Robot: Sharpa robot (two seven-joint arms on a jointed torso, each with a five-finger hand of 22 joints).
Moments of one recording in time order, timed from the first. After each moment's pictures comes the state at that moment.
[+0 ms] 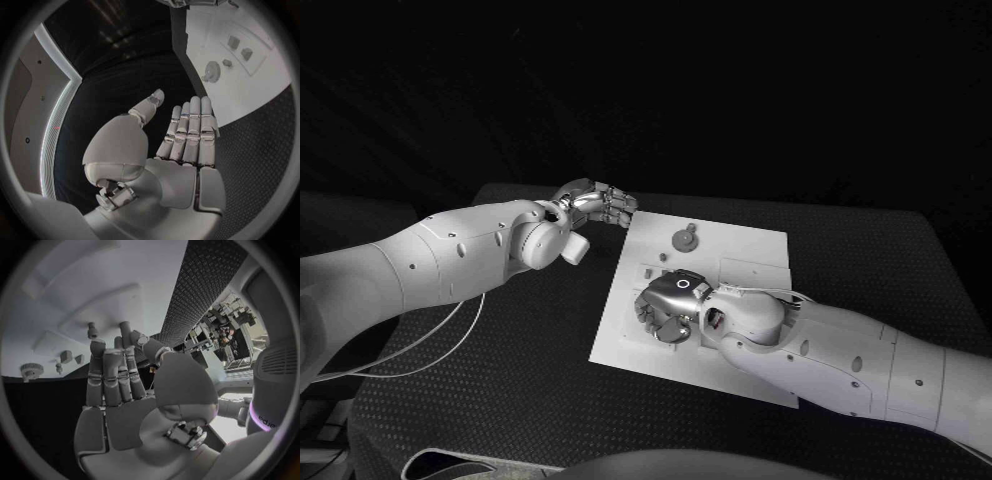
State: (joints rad) left arm 1.22 -0.68 -0.10 1.08 -0.21 -0.08 0.21; left_hand 1.09 -0.06 0.47 -0.29 0.05 0.79 0.19 0.38 0.42 1.01 0.17 0.13 0.17 0.90 0.11 0.50 0.57 0.04 0.94 0.01 0.08 1.06; right arm 1.04 -0.43 -0.12 1.35 -1.86 -0.22 -0.01; right_hand 1.19 -0.06 0.65 -0.29 0.12 1.00 0.11 0.37 0.49 1.23 0.06 0.17 0.28 1.27 -0.05 1.08 0.91 0.25 1.07 0.04 0.76 1.31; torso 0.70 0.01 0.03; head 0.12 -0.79
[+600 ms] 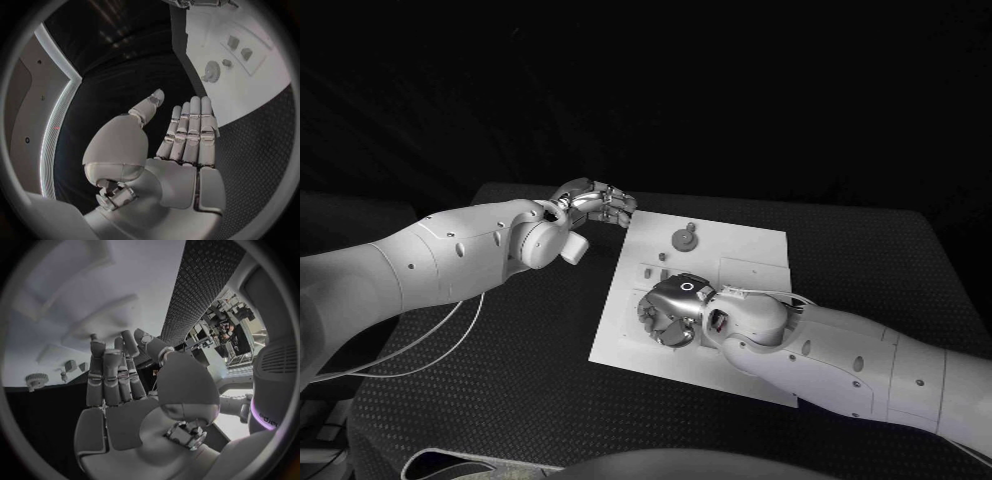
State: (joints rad) left arm 1.22 -0.68 -0.10 1.08 -0.21 -0.08 0.21; left_hand 1.09 -0.06 0.47 -0.29 0.05 0.79 0.19 0.38 0.42 1.01 0.17 0.13 0.17 0.90 0.11 0.50 0.57 0.04 0.94 0.01 0.08 1.06; right arm 1.03 -0.44 -0.13 1.34 -1.82 -0.22 -0.01; right_hand 1.11 -0.15 0.64 -0.29 0.12 0.91 0.16 0.29 0.46 1.17 0.10 0.12 0.26 1.23 -0.02 1.10 0.89 0.25 1.05 0.04 0.76 1.31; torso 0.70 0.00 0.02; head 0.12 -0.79
